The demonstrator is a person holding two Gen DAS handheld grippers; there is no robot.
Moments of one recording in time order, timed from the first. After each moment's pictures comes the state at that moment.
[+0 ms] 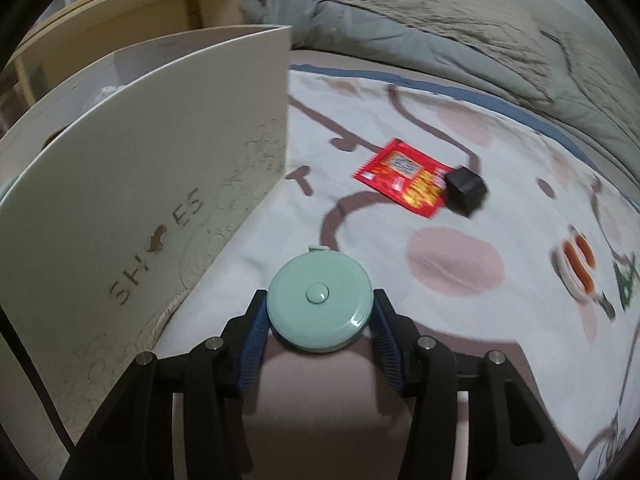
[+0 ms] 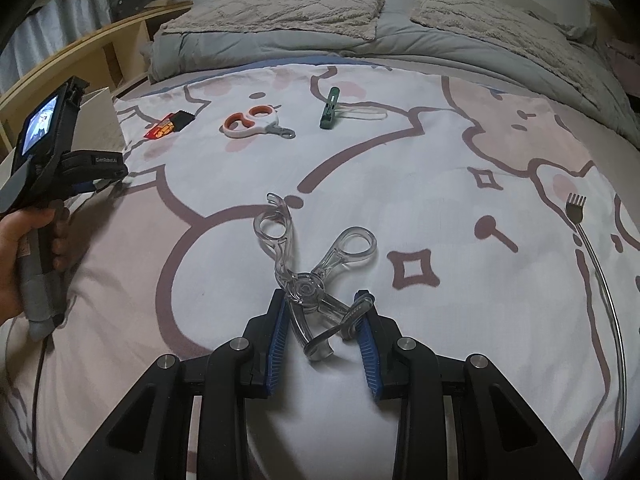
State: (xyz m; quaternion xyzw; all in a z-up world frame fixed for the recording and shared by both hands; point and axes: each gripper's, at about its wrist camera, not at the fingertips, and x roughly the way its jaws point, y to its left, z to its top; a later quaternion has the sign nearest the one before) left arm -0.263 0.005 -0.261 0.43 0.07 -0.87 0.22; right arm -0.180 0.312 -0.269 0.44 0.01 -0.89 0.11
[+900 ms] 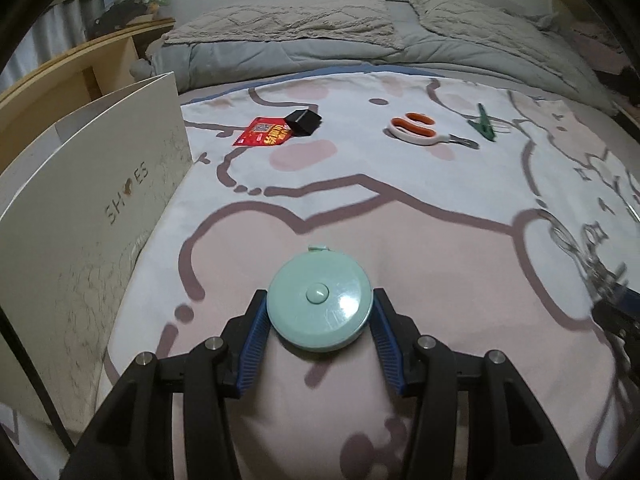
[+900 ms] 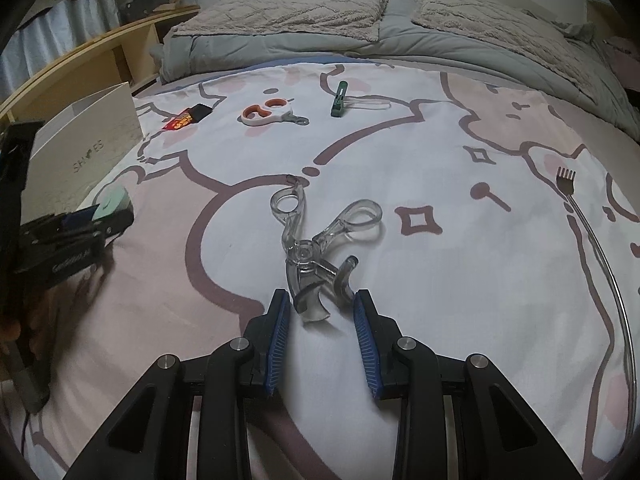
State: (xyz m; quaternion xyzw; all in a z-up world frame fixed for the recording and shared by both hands) left arm -0.160 0.067 -0.263 0.41 -0.04 -0.91 0.03; right arm -0.145 0.313 -0.270 0.44 0.00 -0.89 0.12
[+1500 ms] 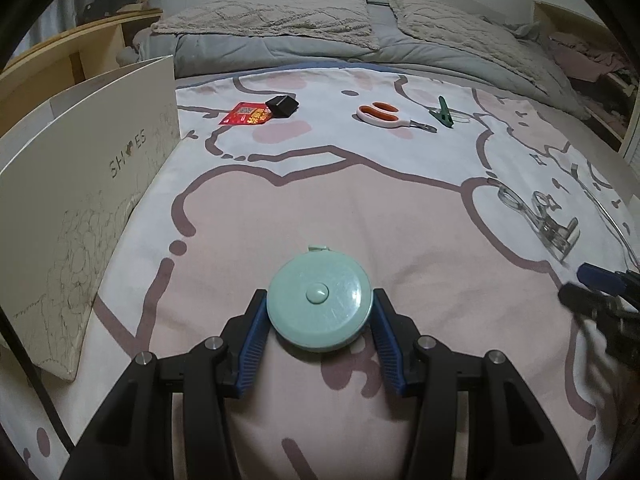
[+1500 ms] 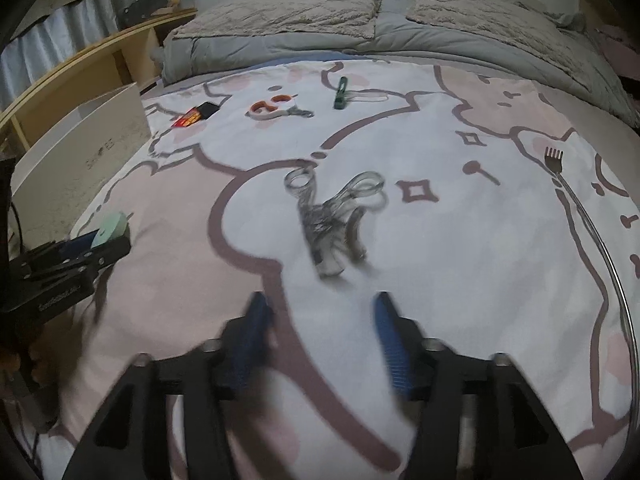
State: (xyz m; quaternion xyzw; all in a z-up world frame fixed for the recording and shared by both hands) left arm -0.117 0.065 -0.263 0.42 -0.01 -0.91 -0.02; right arm -0.118 0.307 -0.264 0.45 -0.01 -0.89 0.11
